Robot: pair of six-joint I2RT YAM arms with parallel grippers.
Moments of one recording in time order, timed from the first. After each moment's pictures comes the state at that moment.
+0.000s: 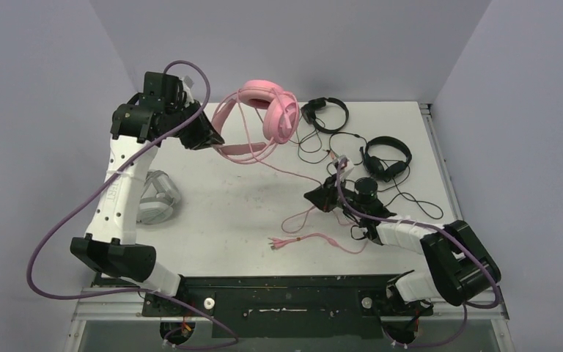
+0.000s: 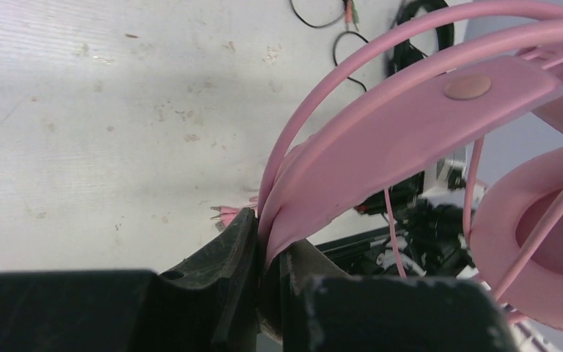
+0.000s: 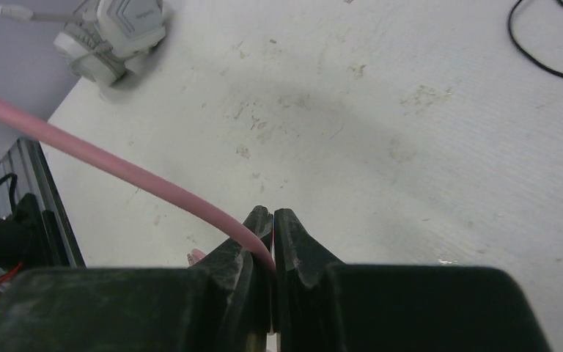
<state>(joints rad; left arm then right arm) -0.19 1.54 1.94 -1.25 0.28 -0.64 0.49 1.38 0.41 0.72 -0.44 0.37</state>
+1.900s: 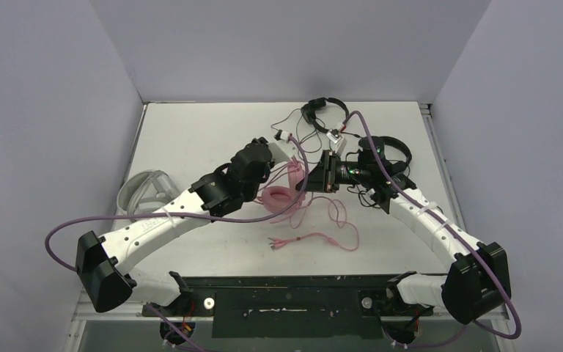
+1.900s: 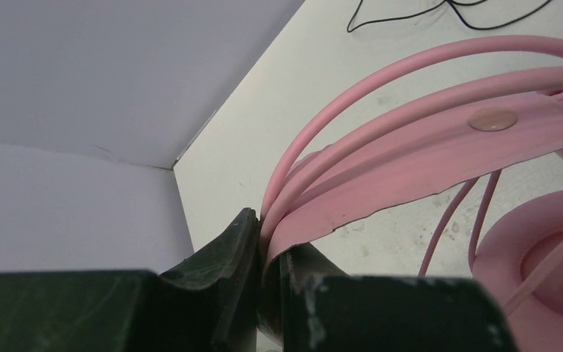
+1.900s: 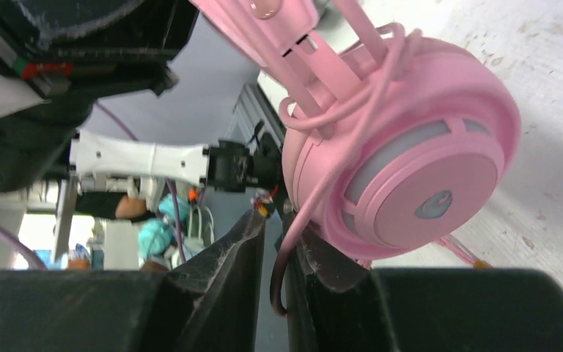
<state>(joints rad) -0.89 1.32 1.22 -0.34 -0.66 0.52 0.42 1.26 0.94 -0.11 -0.94 0.71</state>
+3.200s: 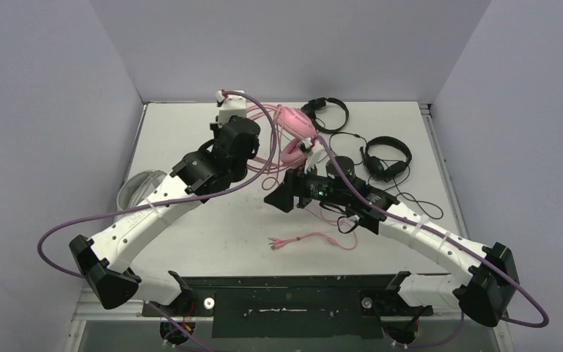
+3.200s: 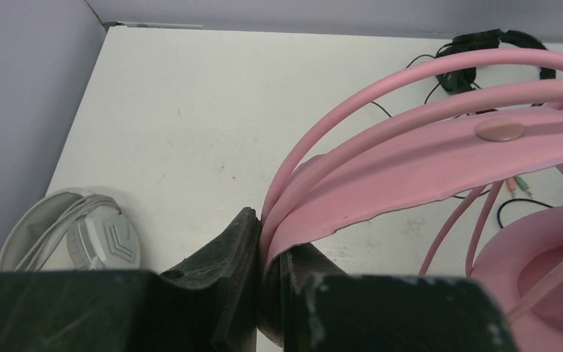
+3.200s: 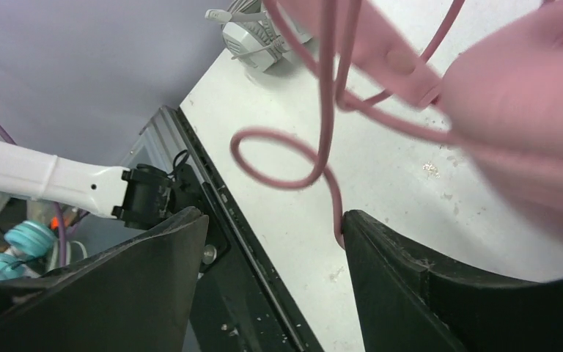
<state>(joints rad) -0.83 1.37 1.48 -0.62 -0.90 -0.35 0.79 1.21 0.96 -0.06 -0.36 0.54</state>
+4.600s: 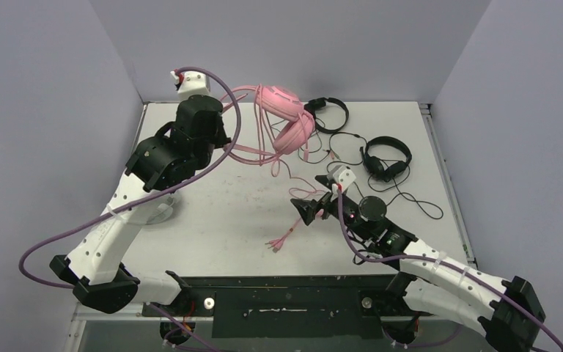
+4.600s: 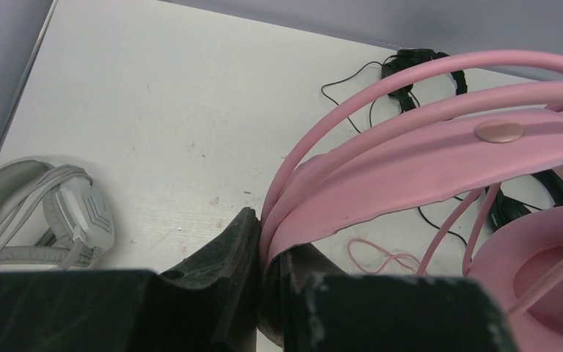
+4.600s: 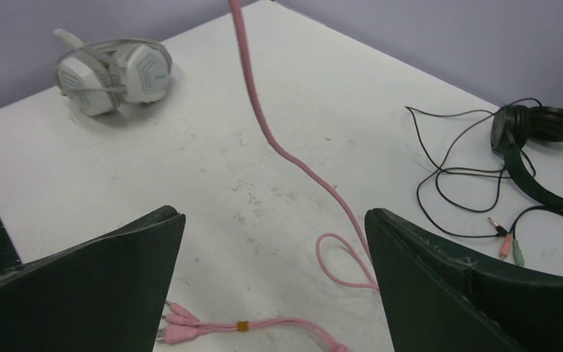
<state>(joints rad) -0.70 1.34 1.79 -0.95 -0.67 -0.54 0.84 0.84 0.50 0.35 0.01 0.01</state>
